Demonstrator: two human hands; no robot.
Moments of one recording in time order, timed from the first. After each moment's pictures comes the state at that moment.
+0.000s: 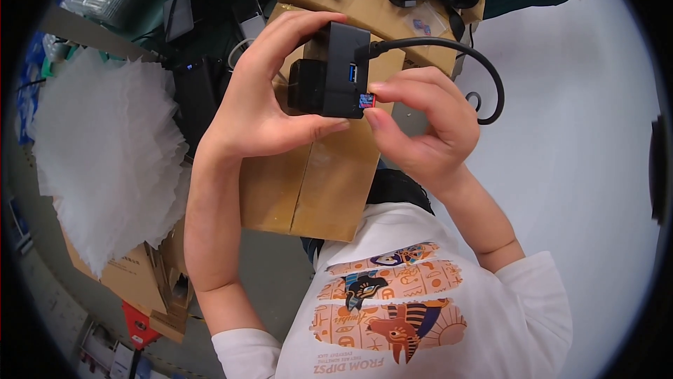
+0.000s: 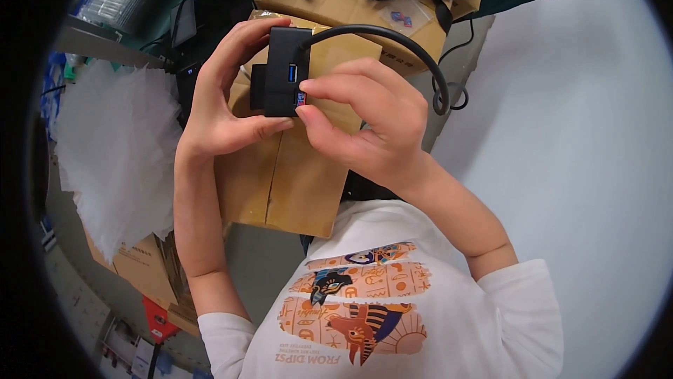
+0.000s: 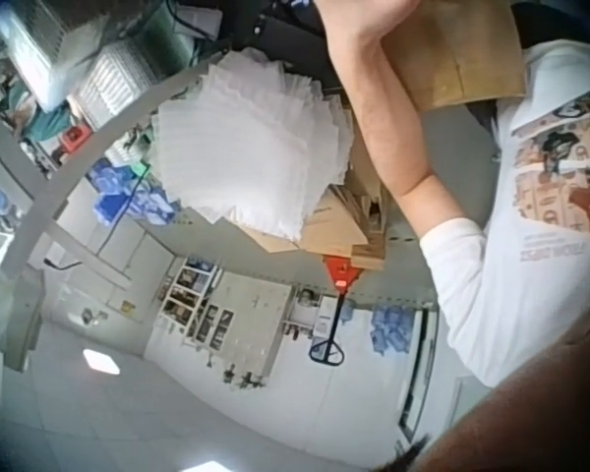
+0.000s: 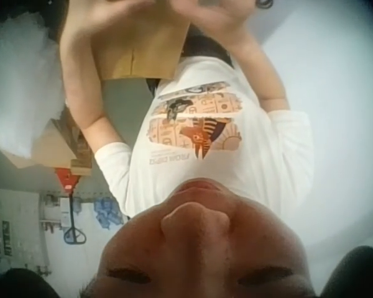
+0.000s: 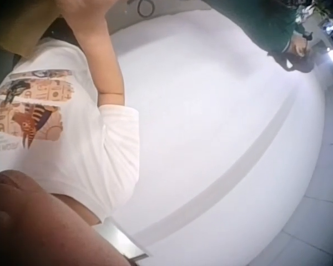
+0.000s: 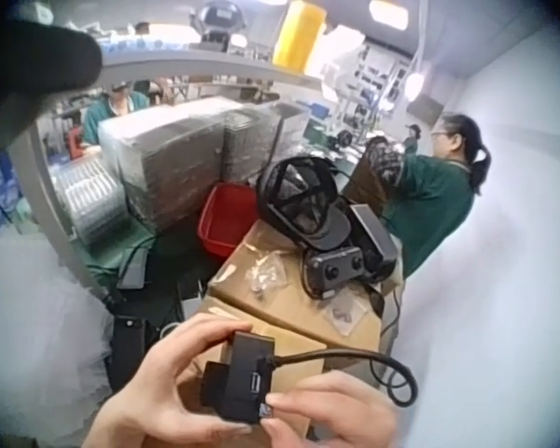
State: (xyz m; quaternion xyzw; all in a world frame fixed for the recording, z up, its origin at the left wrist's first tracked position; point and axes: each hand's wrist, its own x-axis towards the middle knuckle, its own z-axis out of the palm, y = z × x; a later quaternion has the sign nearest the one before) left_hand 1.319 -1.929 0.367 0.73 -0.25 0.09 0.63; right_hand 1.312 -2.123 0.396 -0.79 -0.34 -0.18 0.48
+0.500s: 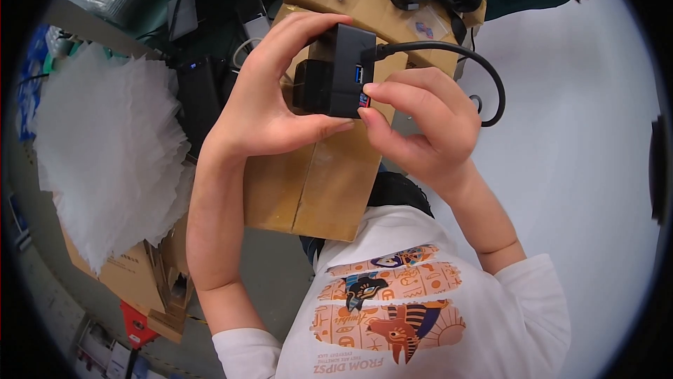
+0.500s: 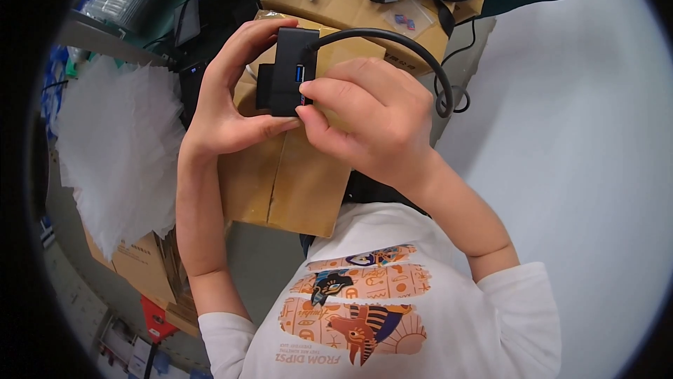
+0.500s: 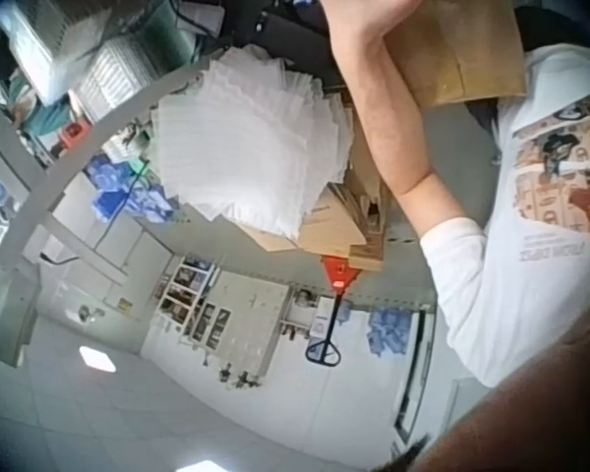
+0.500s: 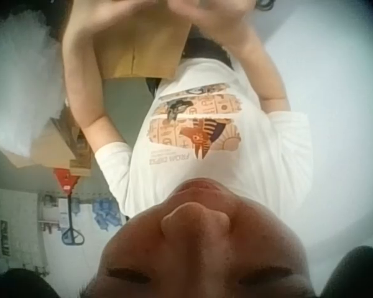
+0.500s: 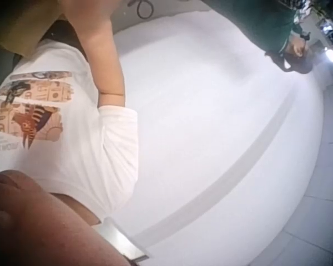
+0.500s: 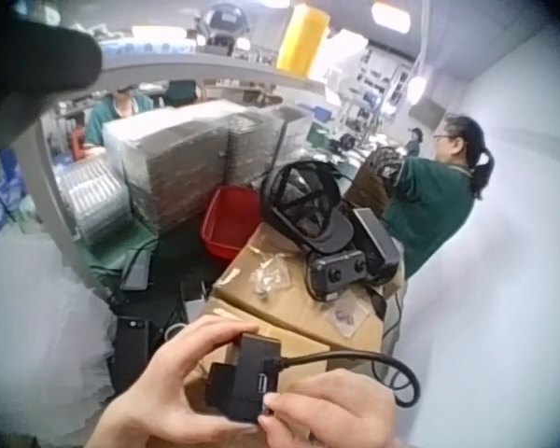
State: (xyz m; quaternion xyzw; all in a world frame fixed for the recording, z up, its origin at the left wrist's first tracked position) left_hand 1.317 -1.930 0.368 0.73 -0.25 0.09 0.63; right_hand 1.314 -2.122 0.403 -0.82 -0.38 -0.21 0.37
